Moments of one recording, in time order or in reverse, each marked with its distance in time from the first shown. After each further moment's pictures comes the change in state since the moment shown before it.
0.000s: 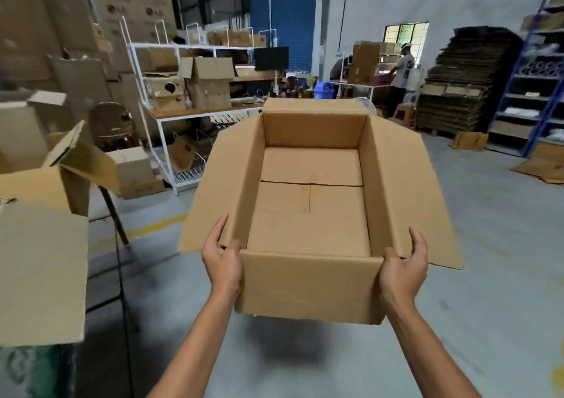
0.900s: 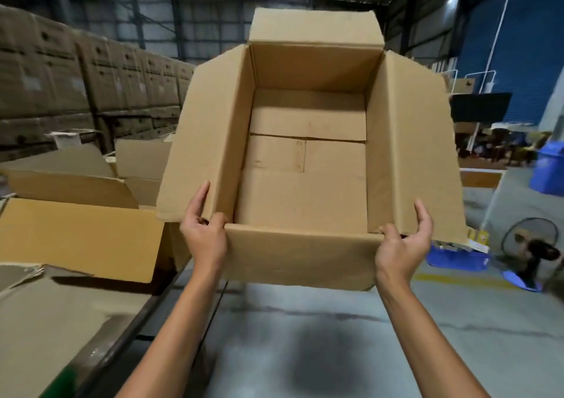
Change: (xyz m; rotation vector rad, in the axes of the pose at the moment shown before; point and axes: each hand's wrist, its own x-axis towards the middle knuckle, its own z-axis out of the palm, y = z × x) left_hand 0.417 0.055 0.022 0.144 0.671 0.531; right_hand 0.159 -0.076 0.577 0.558 -0.607 -0.150
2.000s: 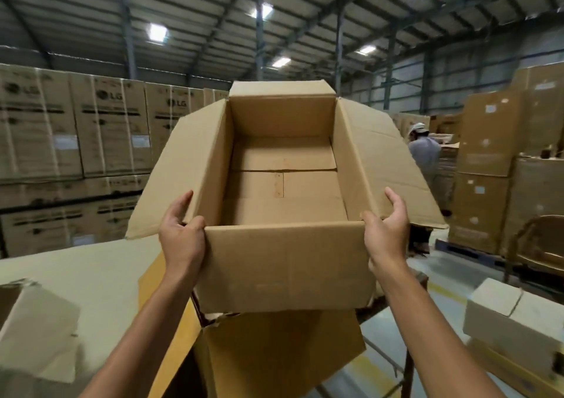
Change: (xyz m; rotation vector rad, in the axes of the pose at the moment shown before) left_hand 0.345 -0.082 0.096 0.542 0.751 0.330; right_hand 0.189 0.159 0.553 0.347 -1.024 0.318
